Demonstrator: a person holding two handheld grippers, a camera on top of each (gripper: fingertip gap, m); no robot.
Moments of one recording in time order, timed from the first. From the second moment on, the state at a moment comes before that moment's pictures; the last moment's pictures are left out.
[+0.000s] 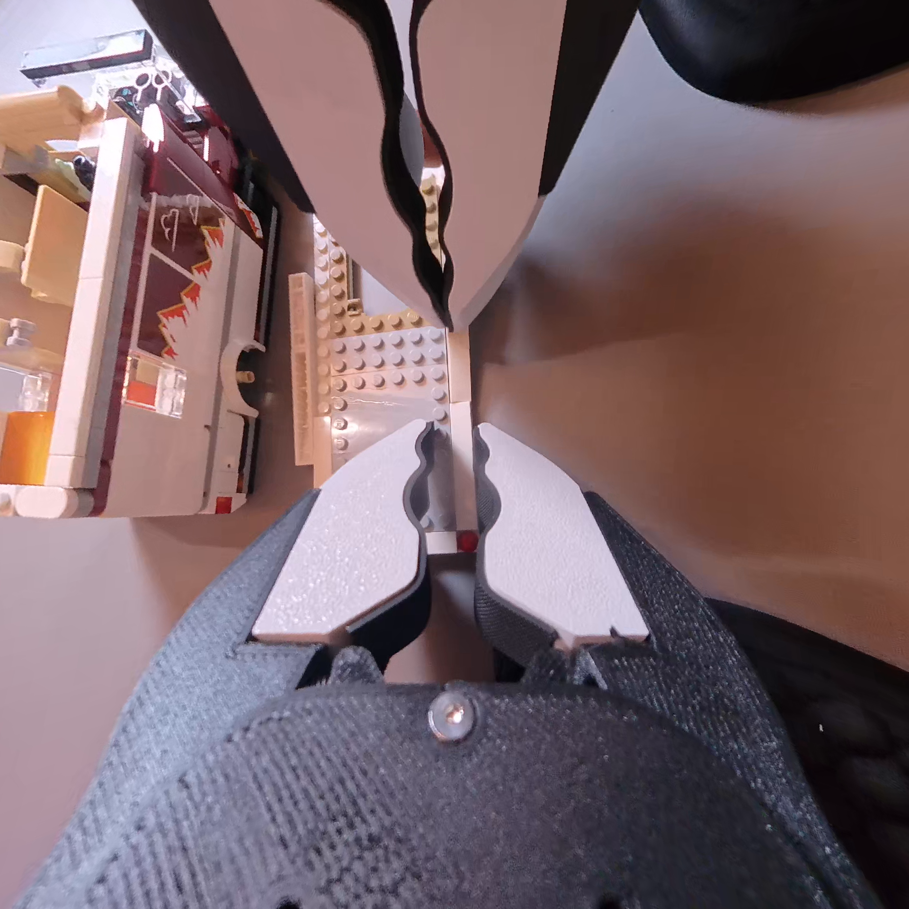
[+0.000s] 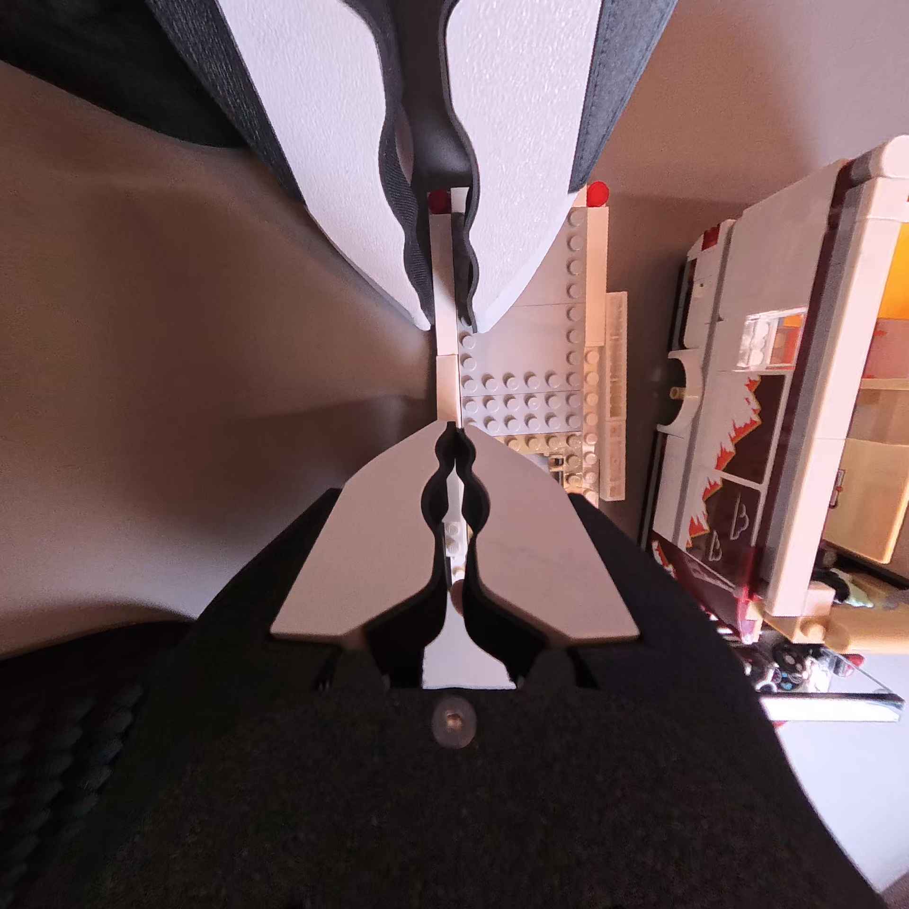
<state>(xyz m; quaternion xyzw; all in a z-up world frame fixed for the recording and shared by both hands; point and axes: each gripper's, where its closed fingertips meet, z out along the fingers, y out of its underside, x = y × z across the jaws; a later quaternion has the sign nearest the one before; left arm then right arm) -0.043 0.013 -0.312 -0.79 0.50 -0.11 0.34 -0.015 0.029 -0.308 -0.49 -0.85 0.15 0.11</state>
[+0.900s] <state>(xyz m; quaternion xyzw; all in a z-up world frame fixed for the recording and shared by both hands) -0.043 0.013 -0.312 -0.79 0.49 -0.12 0.34 -0.007 0.035 -0.308 -0.39 -0.88 0.11 0.24</state>
